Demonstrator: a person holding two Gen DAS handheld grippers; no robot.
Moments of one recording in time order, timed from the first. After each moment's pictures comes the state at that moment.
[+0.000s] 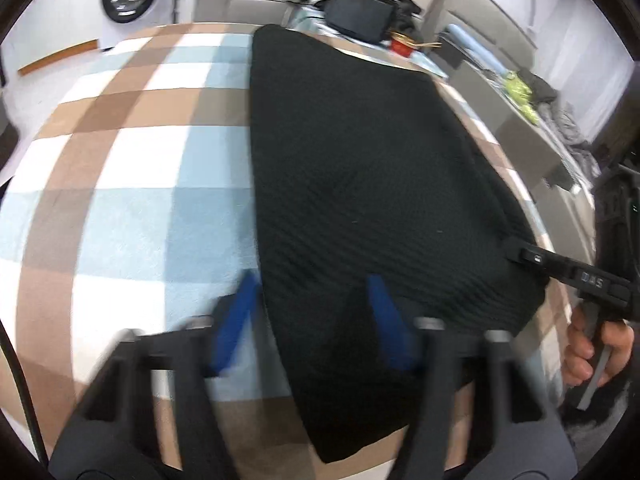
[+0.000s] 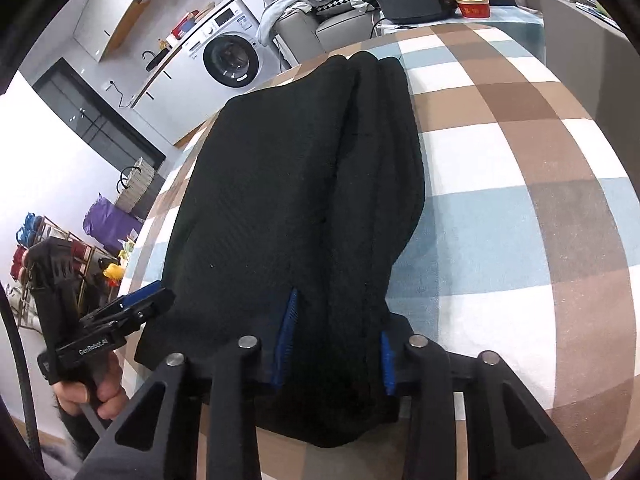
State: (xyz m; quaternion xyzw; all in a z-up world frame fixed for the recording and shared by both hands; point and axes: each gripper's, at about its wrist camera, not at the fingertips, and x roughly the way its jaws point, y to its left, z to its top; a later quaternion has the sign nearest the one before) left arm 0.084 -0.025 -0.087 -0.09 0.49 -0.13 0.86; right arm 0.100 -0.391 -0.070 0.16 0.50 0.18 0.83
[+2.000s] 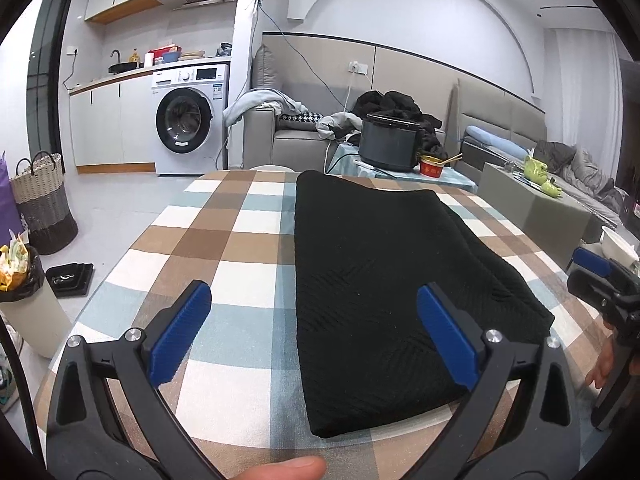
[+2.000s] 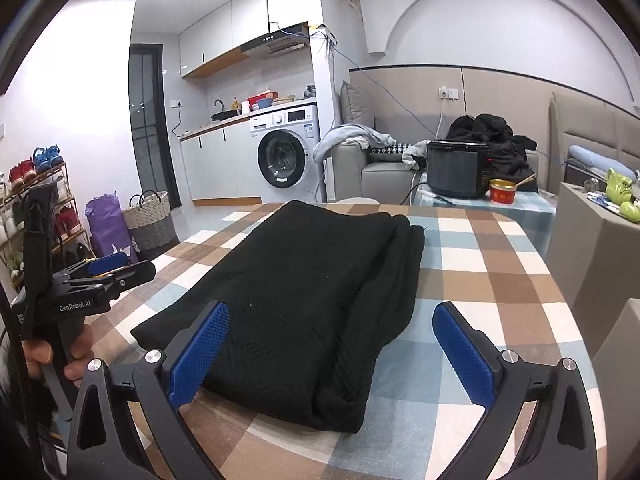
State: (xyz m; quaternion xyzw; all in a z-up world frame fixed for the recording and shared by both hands) left arm 0.022 0.004 -0.043 -0.05 0.24 -0.03 0.97; right arm 0.041 -0.358 -0.023 0.01 0.22 0.20 0.95
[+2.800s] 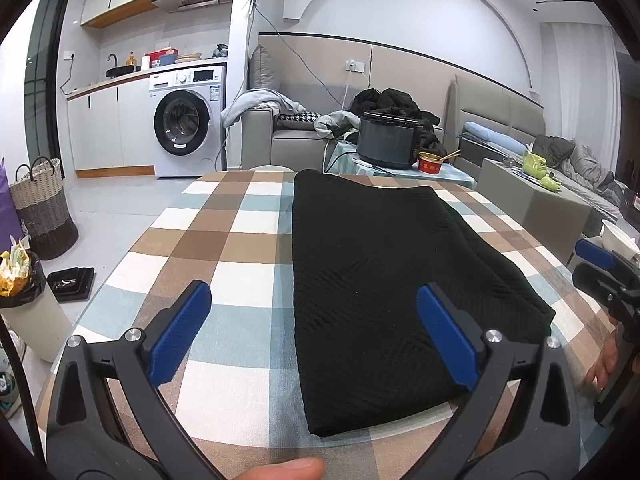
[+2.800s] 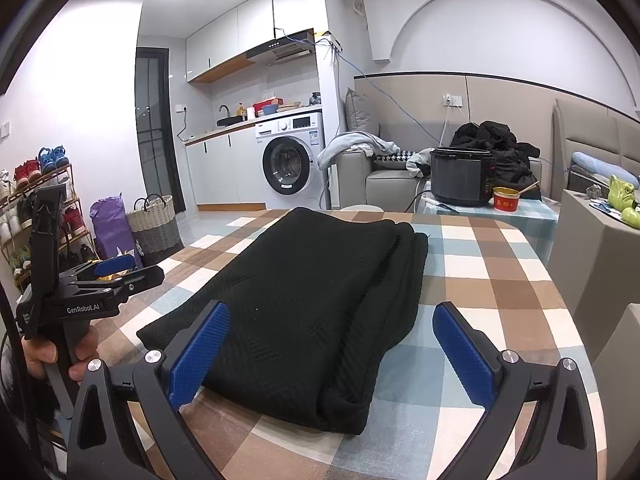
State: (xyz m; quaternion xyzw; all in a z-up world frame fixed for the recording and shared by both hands) left arm 0.026 0.007 -0.044 -0.03 0.24 -0.03 0.97; right arm 0.037 -0.361 -0.021 0.01 0.21 0.21 0.96
